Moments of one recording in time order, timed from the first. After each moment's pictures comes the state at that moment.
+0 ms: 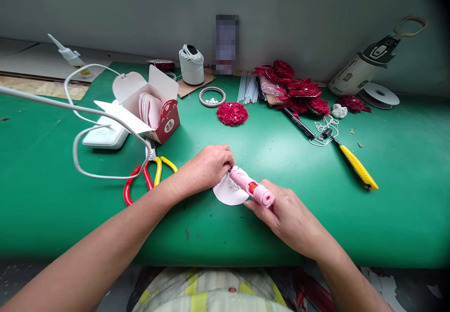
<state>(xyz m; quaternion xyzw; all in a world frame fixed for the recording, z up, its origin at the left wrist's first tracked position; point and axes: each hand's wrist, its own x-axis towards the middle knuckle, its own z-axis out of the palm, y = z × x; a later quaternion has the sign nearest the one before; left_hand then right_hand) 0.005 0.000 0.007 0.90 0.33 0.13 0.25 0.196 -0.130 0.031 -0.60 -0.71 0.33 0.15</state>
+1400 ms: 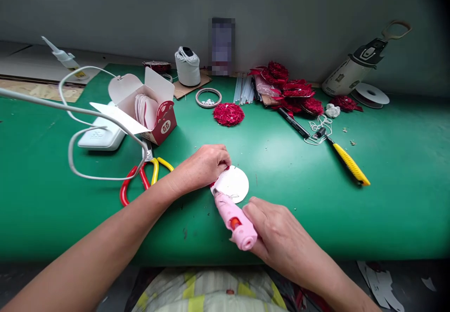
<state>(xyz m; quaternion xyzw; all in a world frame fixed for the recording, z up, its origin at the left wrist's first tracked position) 0.008 0.000 0.016 0.90 0.33 0.11 0.26 0.182 -0.156 0.033 -0.52 -0.81 0.25 0.12</state>
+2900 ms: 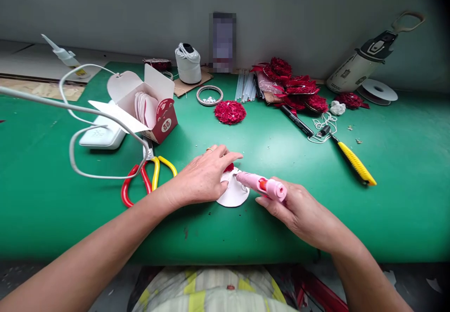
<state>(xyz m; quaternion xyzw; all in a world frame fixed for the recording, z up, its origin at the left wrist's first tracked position) 0.003 -0.024 0.031 0.90 0.37 0.01 0.23 0.220 -0.129 0.043 -0.57 -0.70 0.38 0.18</state>
